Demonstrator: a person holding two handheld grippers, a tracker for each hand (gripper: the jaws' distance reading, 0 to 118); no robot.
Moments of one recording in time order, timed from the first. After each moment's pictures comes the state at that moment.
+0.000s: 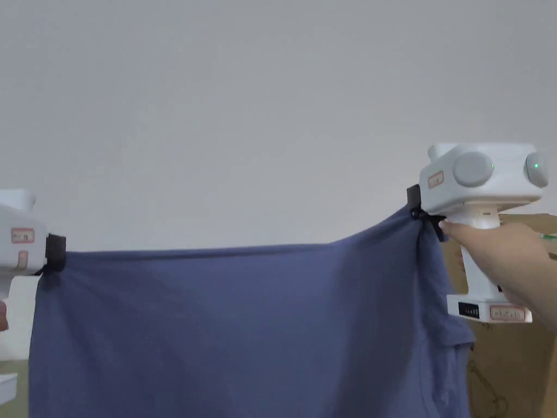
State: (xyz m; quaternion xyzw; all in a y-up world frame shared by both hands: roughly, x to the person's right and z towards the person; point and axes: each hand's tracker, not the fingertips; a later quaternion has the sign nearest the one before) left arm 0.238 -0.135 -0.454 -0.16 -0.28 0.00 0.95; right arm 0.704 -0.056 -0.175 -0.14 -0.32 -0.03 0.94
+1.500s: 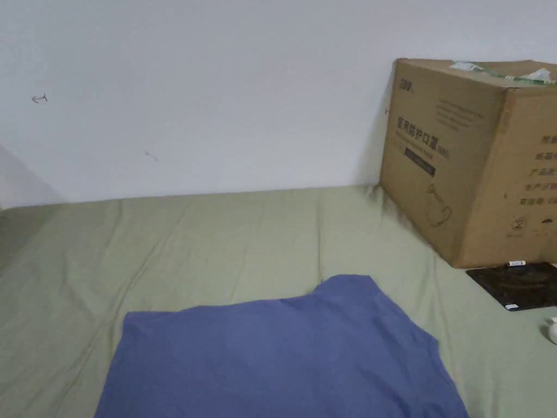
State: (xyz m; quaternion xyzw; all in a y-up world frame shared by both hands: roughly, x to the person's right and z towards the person) left arm -0.010 -0.513 -0.115 -0.52 -0.32 -0.08 0.79; right arm 0.514 -0.510 0.267 -0.54 -0.16 -0.21 0.80
